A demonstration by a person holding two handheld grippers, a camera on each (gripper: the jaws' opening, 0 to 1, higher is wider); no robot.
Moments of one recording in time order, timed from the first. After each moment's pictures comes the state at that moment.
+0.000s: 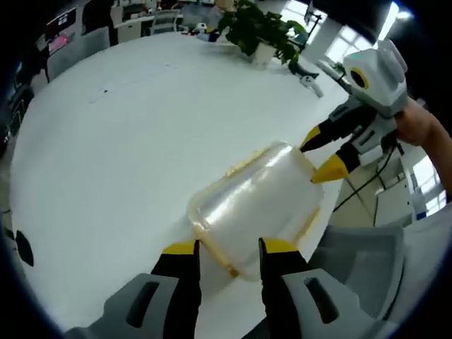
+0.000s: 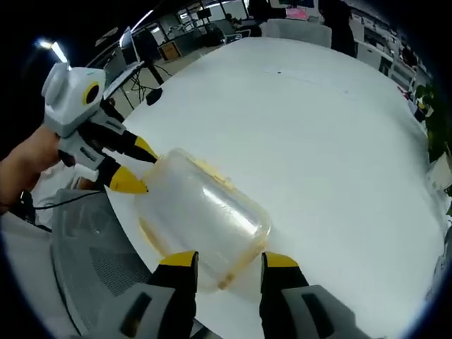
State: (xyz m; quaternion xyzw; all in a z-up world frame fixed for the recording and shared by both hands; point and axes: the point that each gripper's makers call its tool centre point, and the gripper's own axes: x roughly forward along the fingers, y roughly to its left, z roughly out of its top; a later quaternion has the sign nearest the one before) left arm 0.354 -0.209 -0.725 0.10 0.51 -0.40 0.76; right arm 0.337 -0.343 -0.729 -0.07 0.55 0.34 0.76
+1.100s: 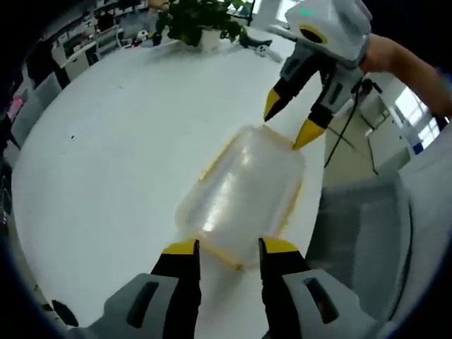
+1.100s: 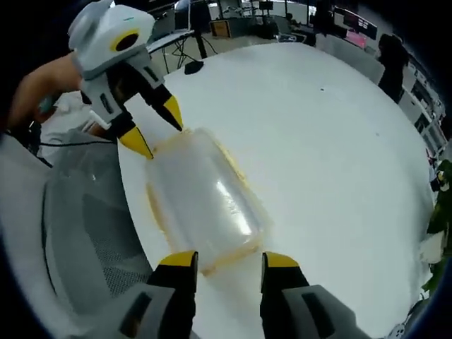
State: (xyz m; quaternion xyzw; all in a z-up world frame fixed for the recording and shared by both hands) left arm 0.348 -0.214 -0.716 0.24 0.47 -0.50 0.69; right arm 0.335 -0.350 -0.725 -0.21 0.52 0.43 0.71
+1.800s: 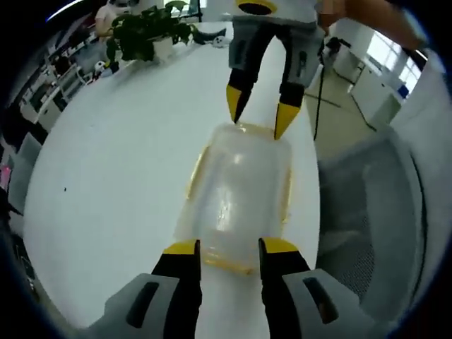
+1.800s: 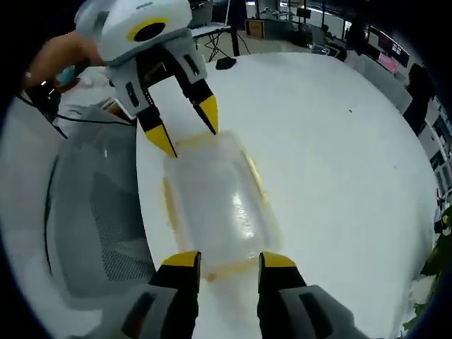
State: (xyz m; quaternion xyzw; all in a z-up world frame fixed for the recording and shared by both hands) left arm 0.350 -0.228 -0.716 0.33 0.41 -0.56 0.64; right arm 0.332 -0.332 -0.720 -0.26 0.49 0.50 0.67
